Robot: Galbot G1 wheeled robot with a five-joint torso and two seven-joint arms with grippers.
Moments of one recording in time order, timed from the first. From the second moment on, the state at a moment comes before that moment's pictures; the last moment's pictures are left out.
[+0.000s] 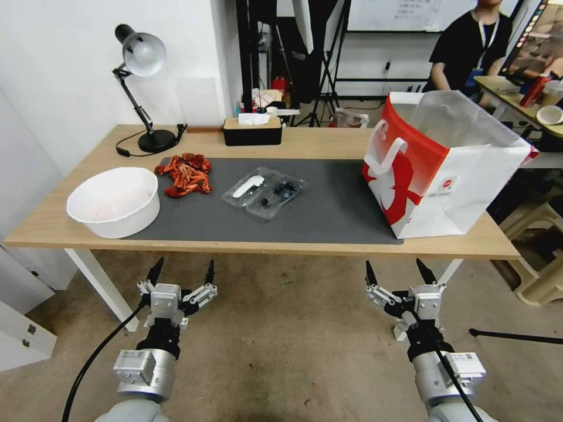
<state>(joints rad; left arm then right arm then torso) 1.80 -1.50 -0.55 -2.30 0.00 0.00 0.00 -1.80 1.50 0.55 2.30 0.00 0.00 0.00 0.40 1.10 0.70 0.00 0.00</state>
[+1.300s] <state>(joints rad) 1.68 -1.32 -0.36 -2.45 -0.31 0.25 -0.25 -1.85 1.60 0.71 2.42 0.10 -0.01 -0.21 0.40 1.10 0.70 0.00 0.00</state>
